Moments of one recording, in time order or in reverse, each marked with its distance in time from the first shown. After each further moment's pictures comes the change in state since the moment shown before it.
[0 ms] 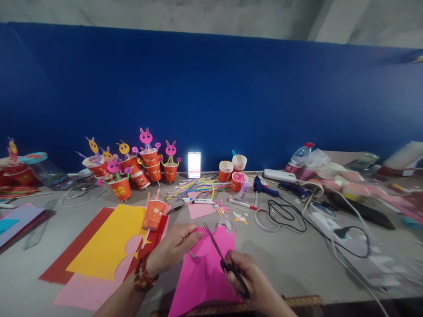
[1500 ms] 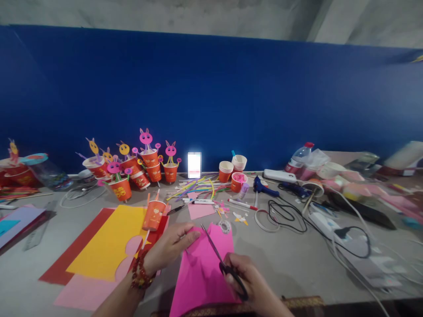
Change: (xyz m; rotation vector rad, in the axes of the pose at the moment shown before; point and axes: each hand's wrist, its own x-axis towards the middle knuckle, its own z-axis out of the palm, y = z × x) left_hand -0.002 -0.009 -0.005 -0.036 -0.010 -0.020; right_hand -0.001 0.005 0.004 0.015 -0.013 -0.007
